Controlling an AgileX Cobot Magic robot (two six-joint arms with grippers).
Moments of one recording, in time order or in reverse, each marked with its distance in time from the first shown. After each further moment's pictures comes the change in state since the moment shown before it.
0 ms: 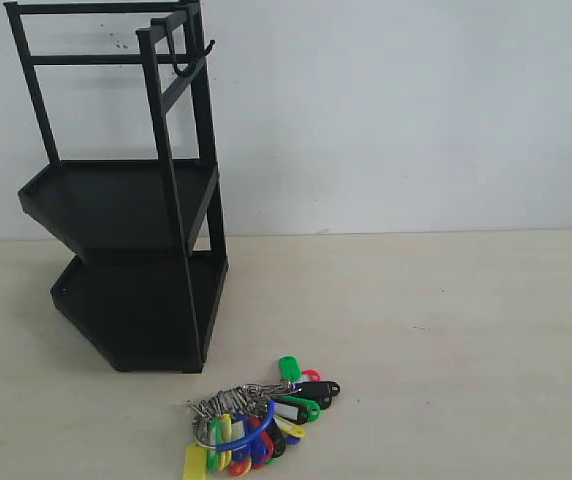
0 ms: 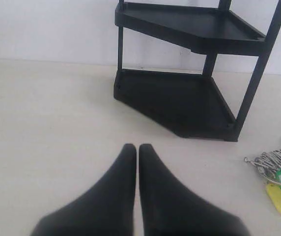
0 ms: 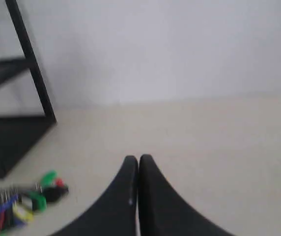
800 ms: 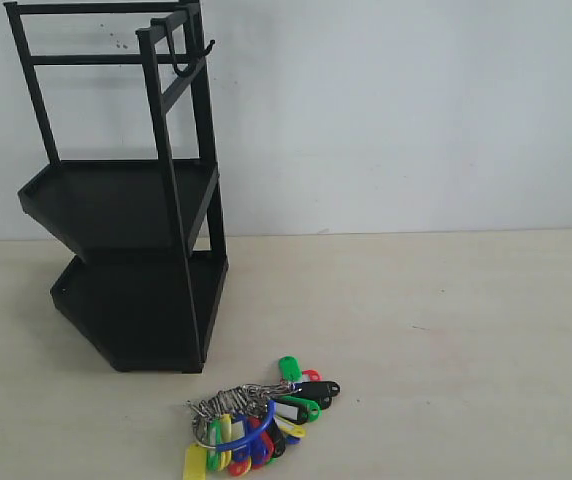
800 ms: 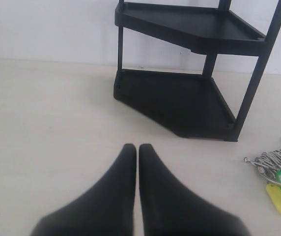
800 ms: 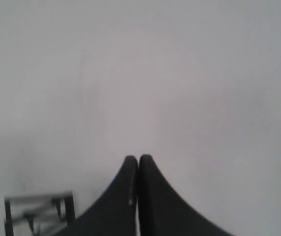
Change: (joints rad) left arm 0.000 0.000 0.000 0.000 0.000 0.000; right arm 0.000 0.252 -0.636 0.000 -0.121 0.033
